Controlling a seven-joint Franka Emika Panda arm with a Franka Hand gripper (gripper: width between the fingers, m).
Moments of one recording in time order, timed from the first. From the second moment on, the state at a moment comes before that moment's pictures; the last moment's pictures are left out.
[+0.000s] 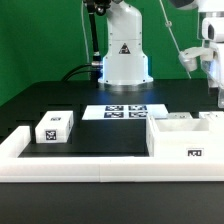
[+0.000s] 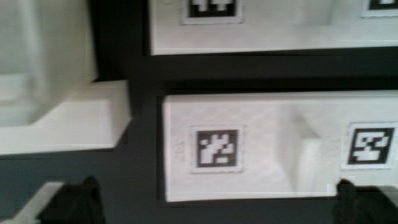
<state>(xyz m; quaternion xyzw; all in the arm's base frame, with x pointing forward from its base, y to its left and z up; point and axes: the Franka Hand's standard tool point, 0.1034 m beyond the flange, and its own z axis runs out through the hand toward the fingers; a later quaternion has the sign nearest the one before) 0.462 0.188 0.058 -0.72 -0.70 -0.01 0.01</state>
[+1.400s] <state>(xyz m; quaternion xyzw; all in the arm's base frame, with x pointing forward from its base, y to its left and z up) 0.443 0.191 0.014 -0.72 -0.69 -0.04 0.03</state>
